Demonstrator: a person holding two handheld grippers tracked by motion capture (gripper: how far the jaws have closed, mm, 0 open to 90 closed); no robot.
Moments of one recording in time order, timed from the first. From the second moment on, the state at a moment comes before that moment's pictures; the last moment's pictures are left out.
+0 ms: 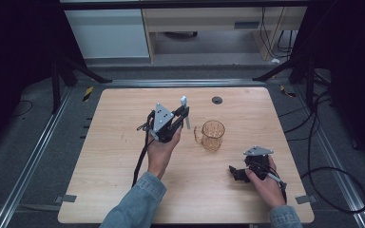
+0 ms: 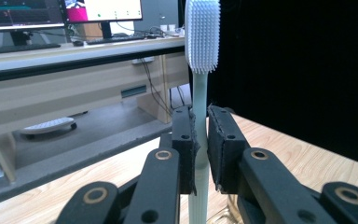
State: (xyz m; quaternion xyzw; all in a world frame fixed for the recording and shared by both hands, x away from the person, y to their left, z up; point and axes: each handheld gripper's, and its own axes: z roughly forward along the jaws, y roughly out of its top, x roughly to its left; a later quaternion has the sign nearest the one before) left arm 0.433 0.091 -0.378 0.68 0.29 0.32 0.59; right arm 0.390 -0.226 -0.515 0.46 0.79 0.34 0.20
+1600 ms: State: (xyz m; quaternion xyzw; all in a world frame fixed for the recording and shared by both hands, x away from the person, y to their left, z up) left arm 0.445 0.059 -0.390 0.66 0.30 0.31 0.62; right arm 0.390 -0.226 -0.515 0.46 0.79 0.34 0.20
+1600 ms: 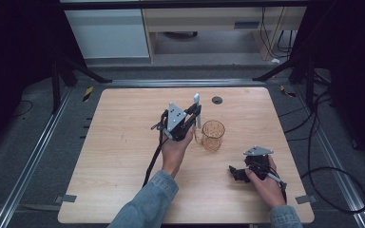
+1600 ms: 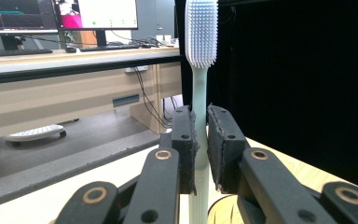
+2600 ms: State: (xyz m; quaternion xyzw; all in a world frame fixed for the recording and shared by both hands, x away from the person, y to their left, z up) left arm 0.452 0.054 -0.421 0.68 0.31 0.30 0.59; right arm 0.390 -0.227 -0.515 0.46 0.80 0.34 0.20
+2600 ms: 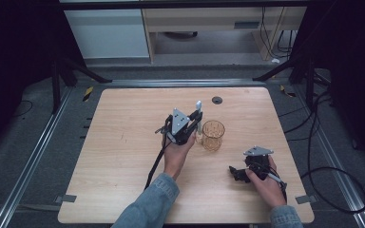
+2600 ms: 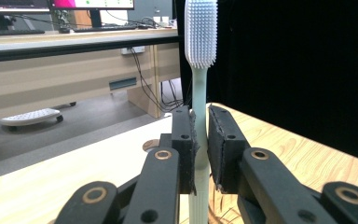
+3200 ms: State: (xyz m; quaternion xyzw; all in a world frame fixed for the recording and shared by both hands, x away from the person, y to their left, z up) left arm 0.453 0.051 -0.440 0.69 0.31 0.29 0.59; right arm 0.390 -0.227 -0.515 0.46 0.80 0.34 0.20
